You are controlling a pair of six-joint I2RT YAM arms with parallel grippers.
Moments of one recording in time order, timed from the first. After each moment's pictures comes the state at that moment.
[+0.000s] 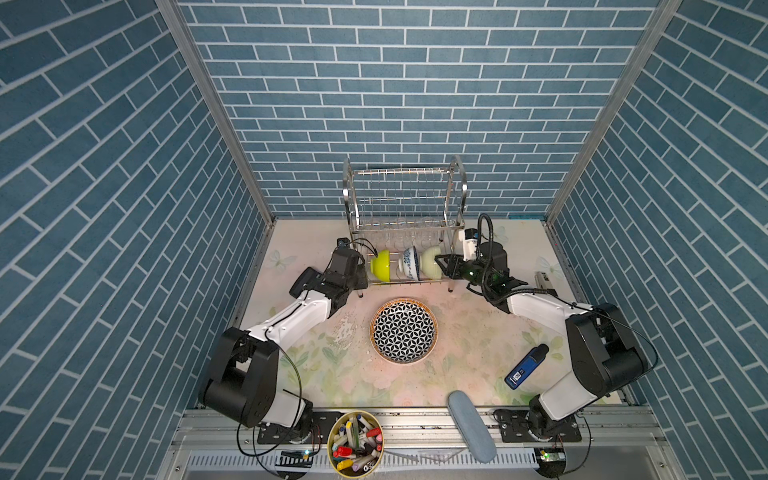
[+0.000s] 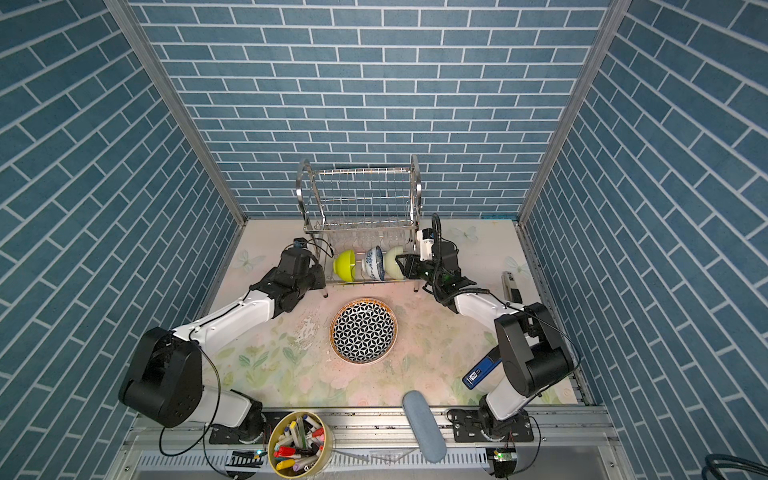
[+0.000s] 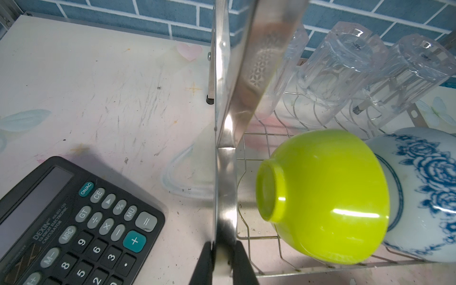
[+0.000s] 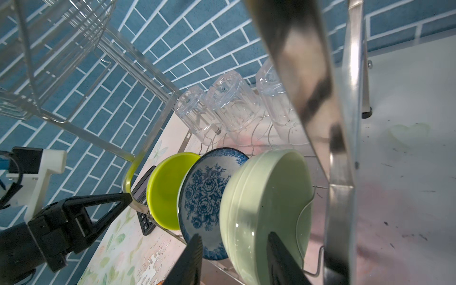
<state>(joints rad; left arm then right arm) -0.39 1.45 0.90 -0.14 -0.19 -0.40 0.46 1.61 0.90 0.34 -0.35 0.52</state>
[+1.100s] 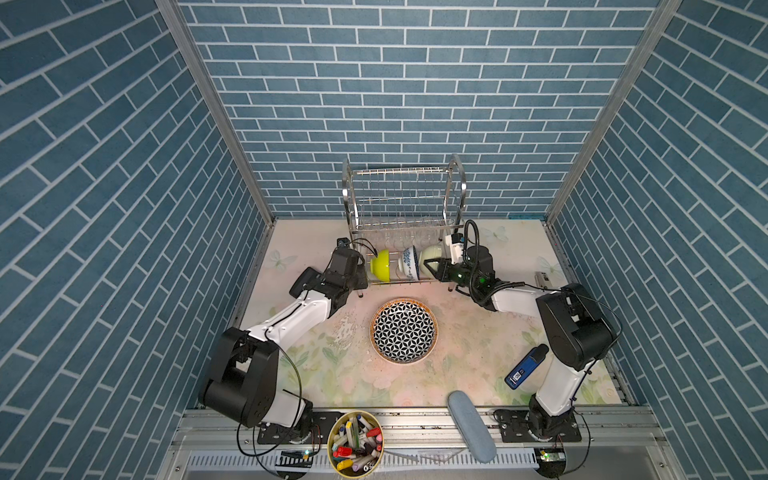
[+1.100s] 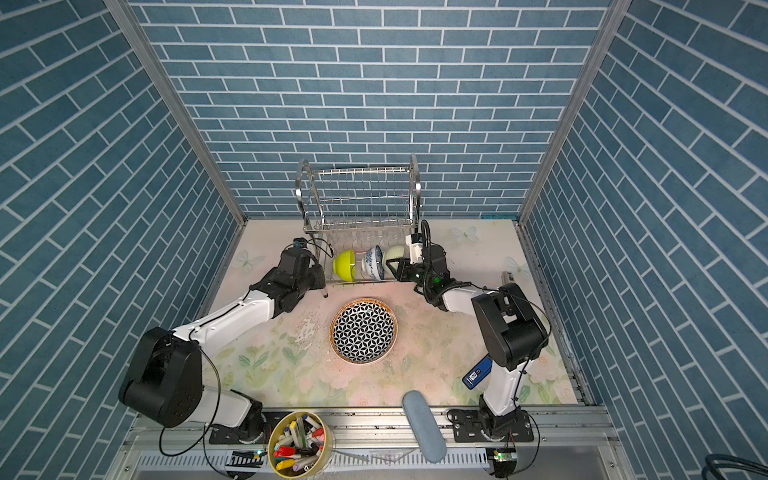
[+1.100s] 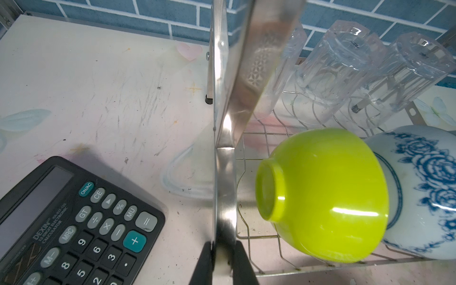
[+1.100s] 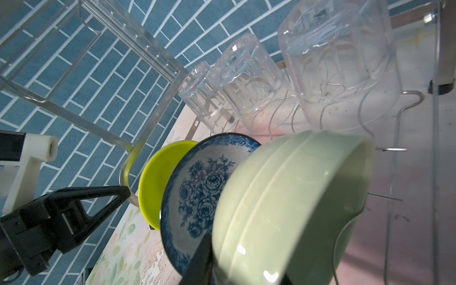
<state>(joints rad) -0.39 1.45 0.90 -0.14 -0.19 -0.40 0.48 1.81 0.92 0.55 -0.46 0.57</state>
